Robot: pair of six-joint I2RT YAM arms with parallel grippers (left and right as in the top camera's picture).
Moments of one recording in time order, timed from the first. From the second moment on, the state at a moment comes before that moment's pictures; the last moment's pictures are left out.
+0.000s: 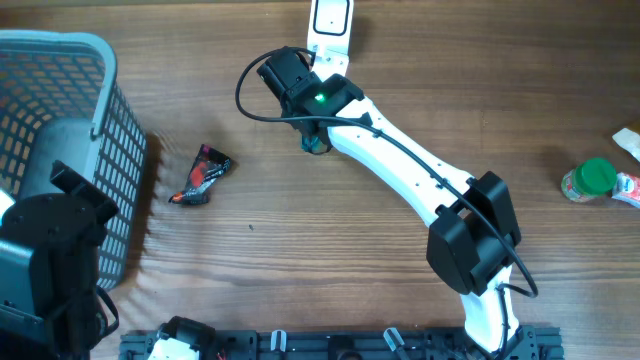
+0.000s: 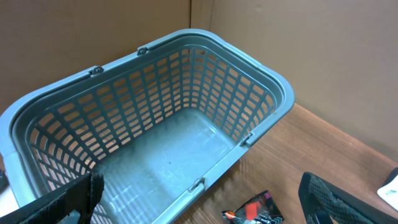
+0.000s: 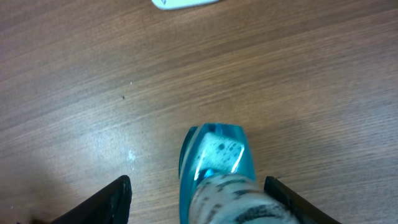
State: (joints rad) left arm -0.33 0.96 1.76 -1.55 -0.89 -0.71; right arm 0.73 2.11 1.88 -0.90 0.38 0.91
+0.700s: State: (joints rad) left arm -0.33 0.96 1.76 -1.57 -0.88 -0.72; right arm 0.73 2.11 1.88 -0.90 0.28 0.63
